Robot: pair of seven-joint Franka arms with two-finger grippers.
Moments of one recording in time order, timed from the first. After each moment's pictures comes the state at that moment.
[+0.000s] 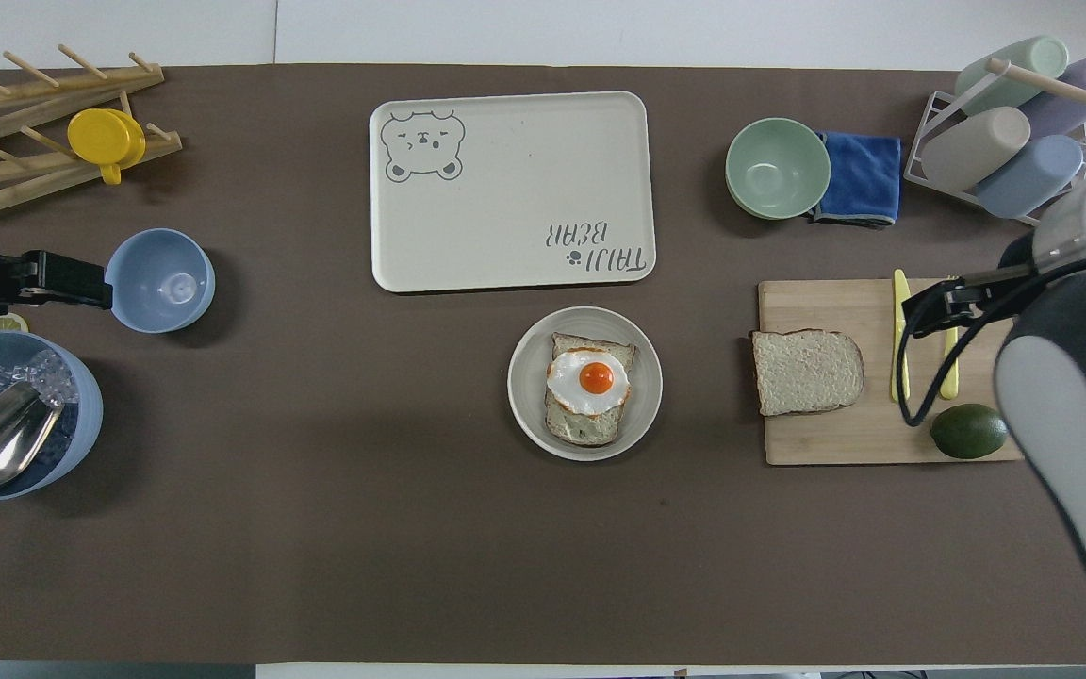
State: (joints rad) left arm -0.15 -0.06 0.07 -1.71 -0.03 1.66 -0.04; right arm 0.22 0.00 -0.05 -1.75 -0.16 1.60 0.09
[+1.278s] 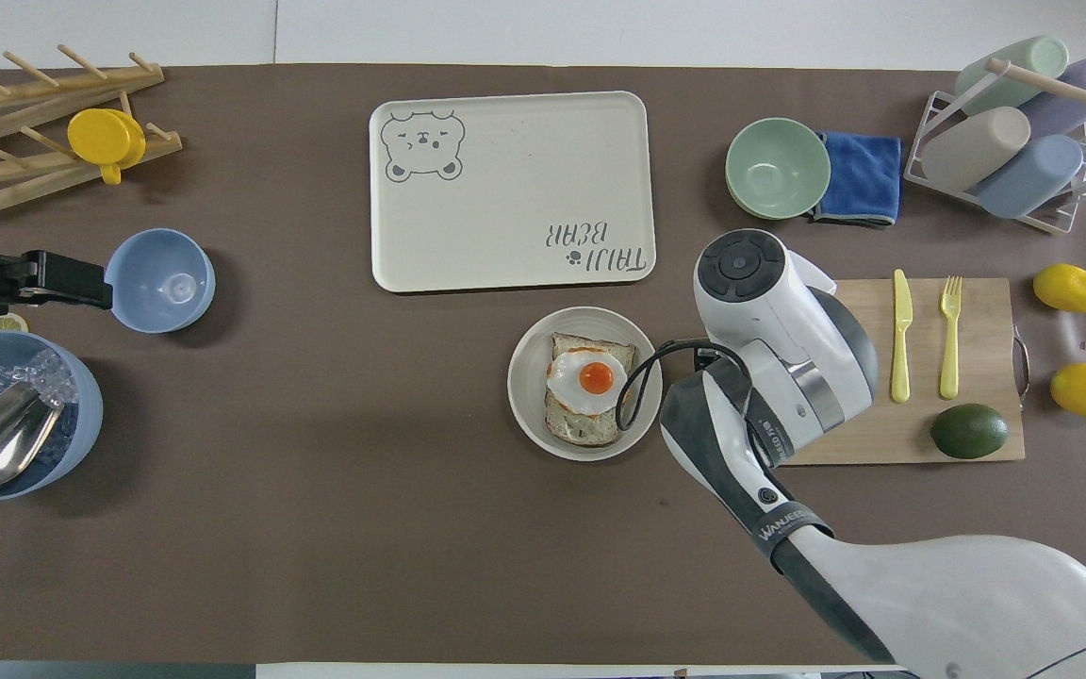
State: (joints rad) left arm -0.15 -0.06 0.07 -1.71 -0.03 1.66 -0.04; right arm 0.40 0.29 -0.05 -2.00 -0.27 1.95 0.55
